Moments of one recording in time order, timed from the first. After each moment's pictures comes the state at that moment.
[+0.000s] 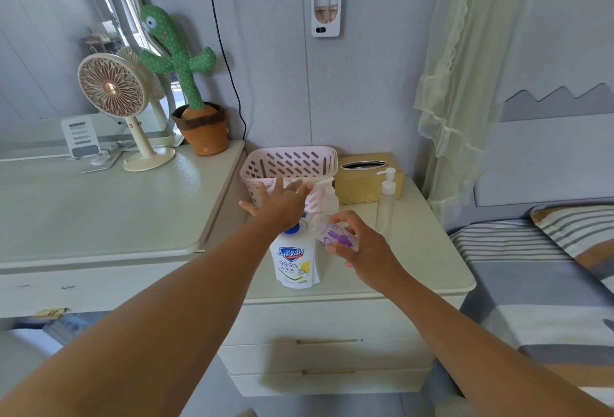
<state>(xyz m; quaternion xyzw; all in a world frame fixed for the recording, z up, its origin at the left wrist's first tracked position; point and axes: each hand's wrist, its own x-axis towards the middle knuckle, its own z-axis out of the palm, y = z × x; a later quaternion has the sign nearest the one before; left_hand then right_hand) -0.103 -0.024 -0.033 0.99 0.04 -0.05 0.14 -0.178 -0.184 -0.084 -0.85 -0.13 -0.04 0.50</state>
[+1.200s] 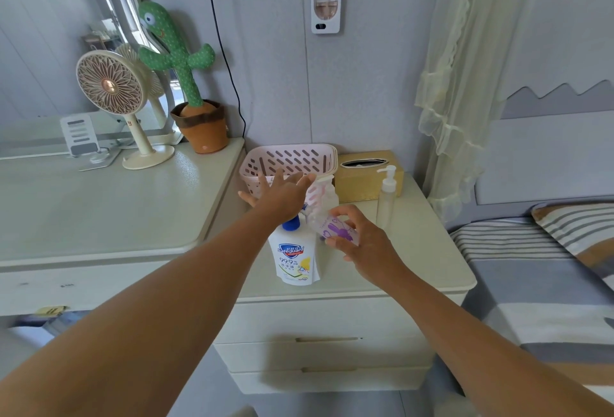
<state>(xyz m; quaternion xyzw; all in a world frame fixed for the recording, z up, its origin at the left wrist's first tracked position) -0.096 -0.024 -0.027 0.98 0.04 -0.04 0.17 -0.176 -0.185 -0.080 -0.84 -0.14 -0.06 0.52</state>
